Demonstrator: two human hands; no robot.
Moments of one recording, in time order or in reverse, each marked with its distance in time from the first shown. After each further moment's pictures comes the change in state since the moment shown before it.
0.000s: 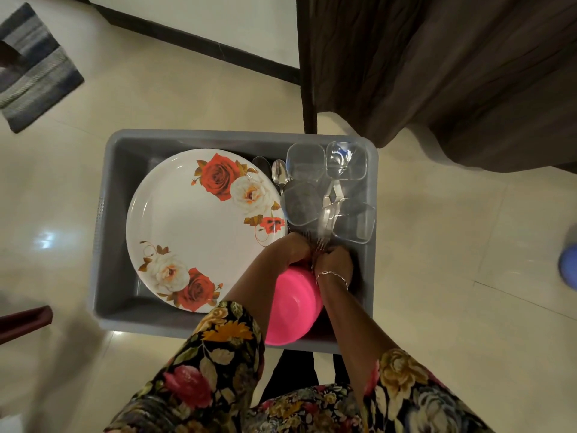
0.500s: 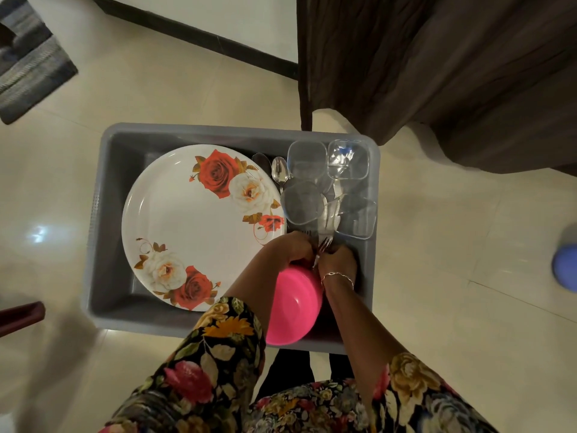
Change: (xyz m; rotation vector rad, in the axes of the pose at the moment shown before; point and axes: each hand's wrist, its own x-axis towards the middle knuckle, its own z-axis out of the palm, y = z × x) left_hand 0.001 -0.001 -0.002 0.065 -0.078 0.044; right_hand 0.005 0.004 -0.005 0.052 -0.016 -0.012
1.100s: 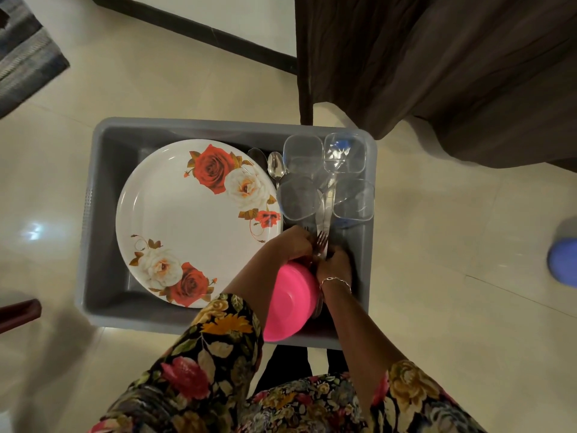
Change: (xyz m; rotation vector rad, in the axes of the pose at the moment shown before) left_hand -0.002 0.004 0.004 0.116 0.007 0.071; right_hand -0.005 0.014 -0.001 0.135 -0.078 0.003
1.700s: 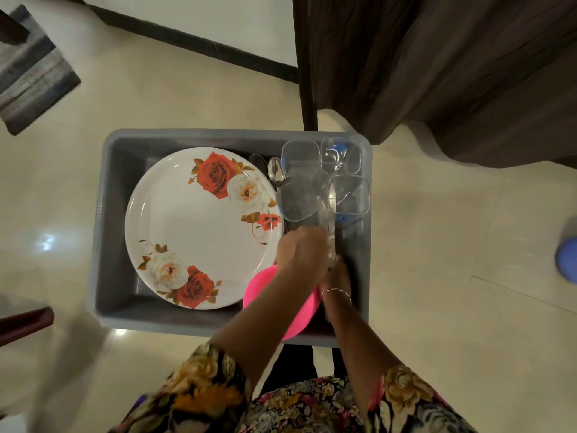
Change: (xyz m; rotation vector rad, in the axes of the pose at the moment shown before) left_hand -0.057 0.032 0.022 0.541 0.550 0.136; right_hand -0.010 0.023 0.002 -0.018 -0.079 0.135
